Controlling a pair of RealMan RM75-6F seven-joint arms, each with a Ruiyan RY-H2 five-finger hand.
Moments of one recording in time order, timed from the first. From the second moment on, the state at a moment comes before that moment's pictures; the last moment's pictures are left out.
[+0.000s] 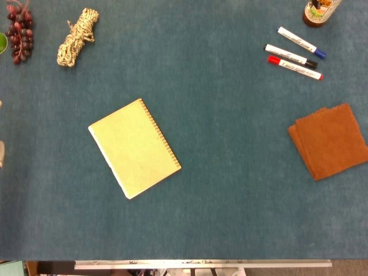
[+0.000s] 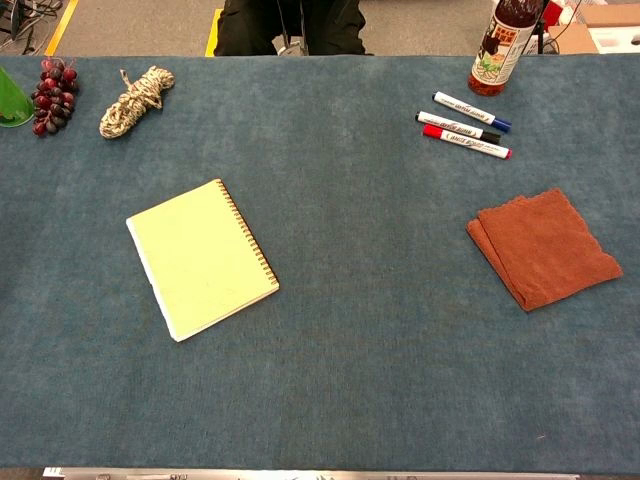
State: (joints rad) left arm -0.10 -1.15 -0.03 -1.61 1.50 1.48 0.15; right arm 0.06 -1.12 0.06 -1.61 -1.48 1.48 -0.10
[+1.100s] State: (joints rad) left arm -0.40 -1.39 0.11 -1.10 1.96 1.38 -0.26; right arm 0.12 -1.05 0.11 -1.69 -1.47 1.46 -0.11
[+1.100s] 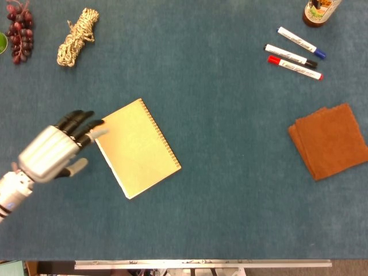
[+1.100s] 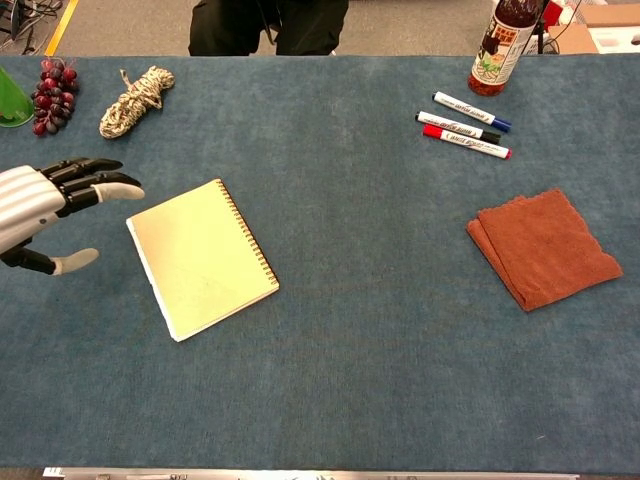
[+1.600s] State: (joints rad) left arm -0.47 -1.59 0.16 -0.81 2.03 1.45 -0.31; right arm 0.11 -1.07 0.10 -1.68 -1.46 1.46 -0.11
